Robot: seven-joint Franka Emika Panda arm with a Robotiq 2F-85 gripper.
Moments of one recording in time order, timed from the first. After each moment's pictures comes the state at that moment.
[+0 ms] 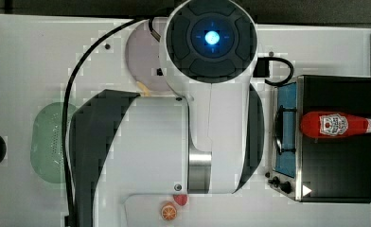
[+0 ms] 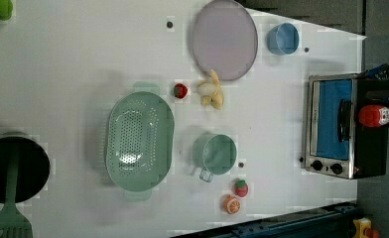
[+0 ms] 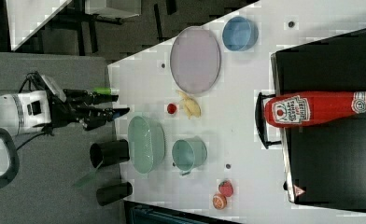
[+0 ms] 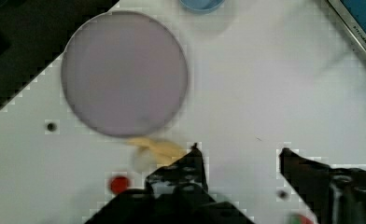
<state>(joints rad) 0.01 -0.01 -0.01 -1.75 -0.01 0.19 -0.05</state>
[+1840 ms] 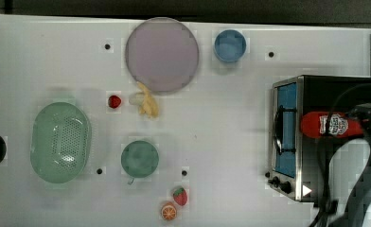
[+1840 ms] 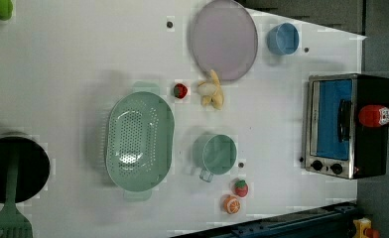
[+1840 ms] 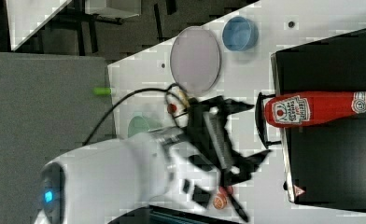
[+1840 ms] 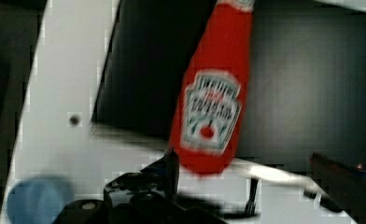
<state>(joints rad) -0.11 0.04 -0.55 -1.90 -0.01 0.48 -0.05</state>
